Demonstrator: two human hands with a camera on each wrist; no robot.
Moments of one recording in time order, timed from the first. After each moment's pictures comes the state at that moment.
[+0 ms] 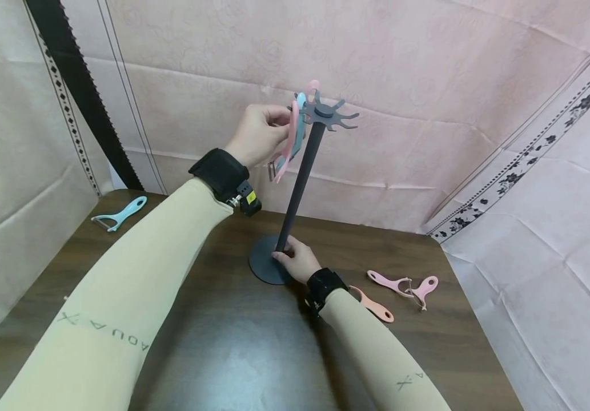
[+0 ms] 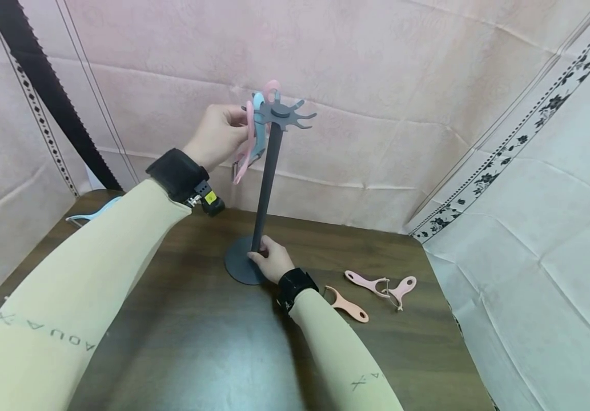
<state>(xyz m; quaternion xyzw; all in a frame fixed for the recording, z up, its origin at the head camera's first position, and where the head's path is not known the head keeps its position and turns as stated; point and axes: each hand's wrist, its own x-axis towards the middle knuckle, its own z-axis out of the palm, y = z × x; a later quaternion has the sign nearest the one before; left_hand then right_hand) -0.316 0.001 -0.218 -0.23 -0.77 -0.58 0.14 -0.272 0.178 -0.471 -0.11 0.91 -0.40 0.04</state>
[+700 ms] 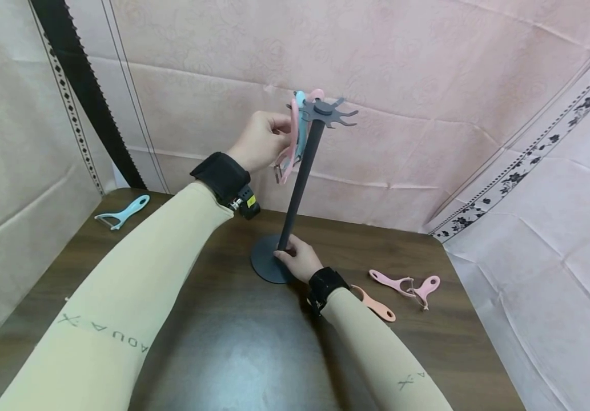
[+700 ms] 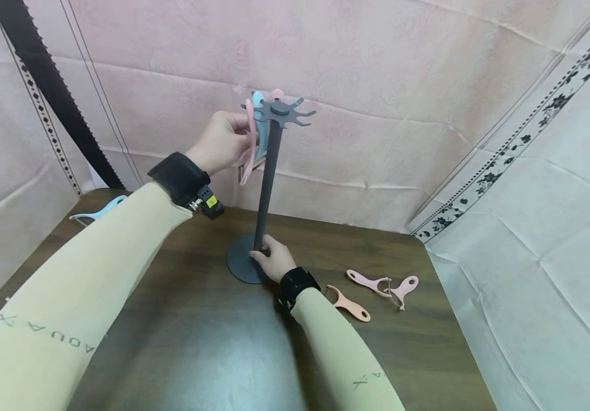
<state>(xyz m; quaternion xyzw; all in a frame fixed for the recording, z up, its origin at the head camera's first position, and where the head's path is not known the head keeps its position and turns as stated) -0.309 -0.003 -0.226 -0.25 -0.79 -0.55 0.12 -0.272 0.178 -0.474 -0.11 0.91 -0.39 0.03</state>
